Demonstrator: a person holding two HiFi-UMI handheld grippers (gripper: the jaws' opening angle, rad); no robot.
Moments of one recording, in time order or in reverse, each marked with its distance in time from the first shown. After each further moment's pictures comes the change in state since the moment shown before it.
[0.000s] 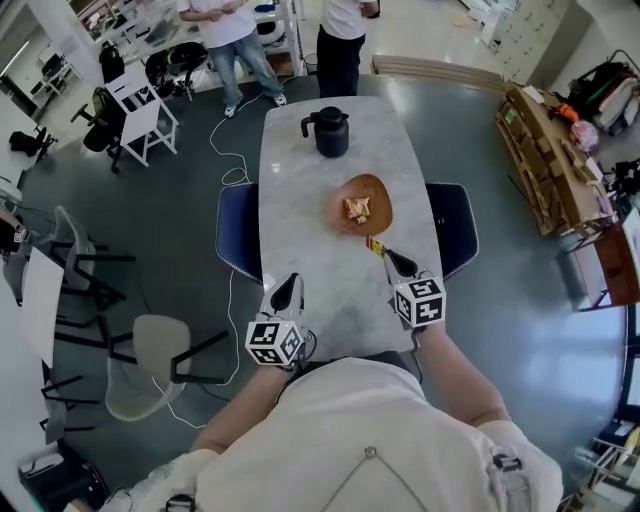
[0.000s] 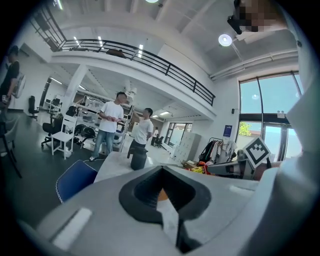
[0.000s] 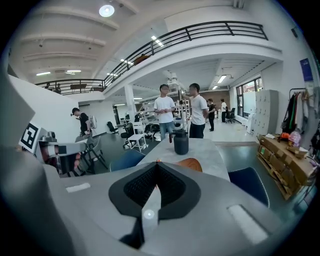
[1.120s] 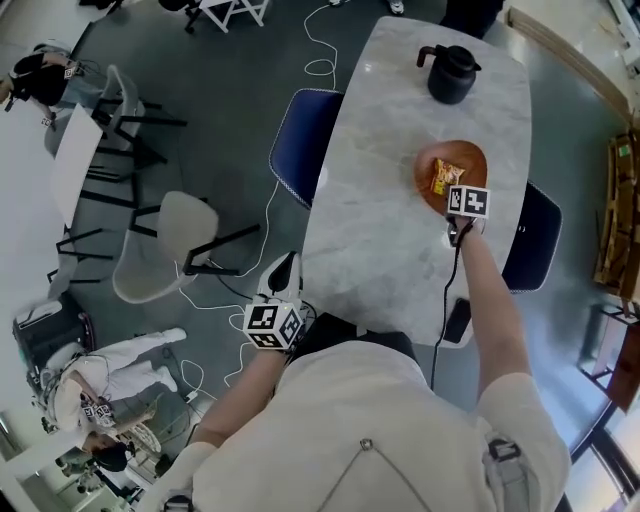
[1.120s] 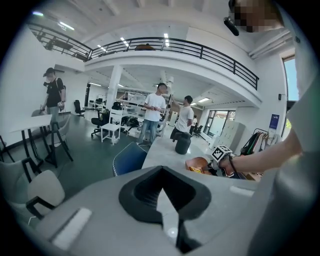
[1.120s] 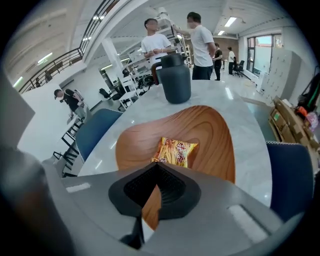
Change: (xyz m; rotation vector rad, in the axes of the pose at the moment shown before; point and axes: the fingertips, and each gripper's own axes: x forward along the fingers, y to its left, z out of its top) left arm -0.070 0.111 -0.059 -0.123 0.140 0.479; right arm 0.296 -0.104 -0.111 0.096 0.568 0.052
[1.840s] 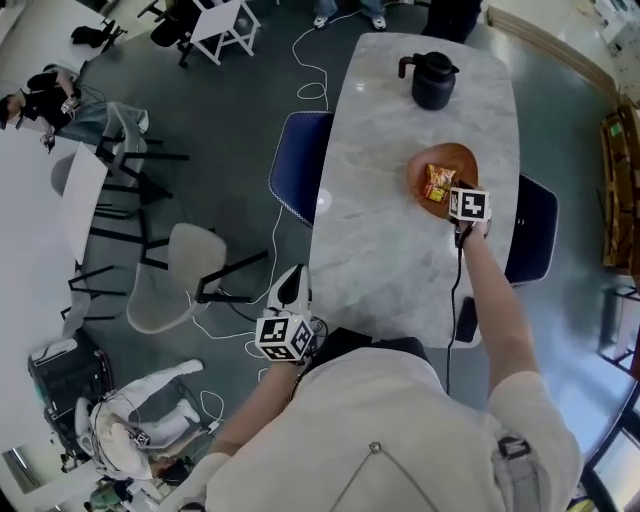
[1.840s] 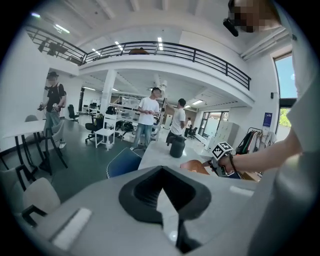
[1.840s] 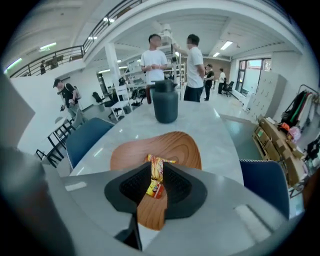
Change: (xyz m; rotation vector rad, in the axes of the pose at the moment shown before) left arm -0.004 -0.014 0.010 0.047 -0.045 -0.046; right arm -0.049 -0.019 0.025 -0.045 -0.154 -0.173
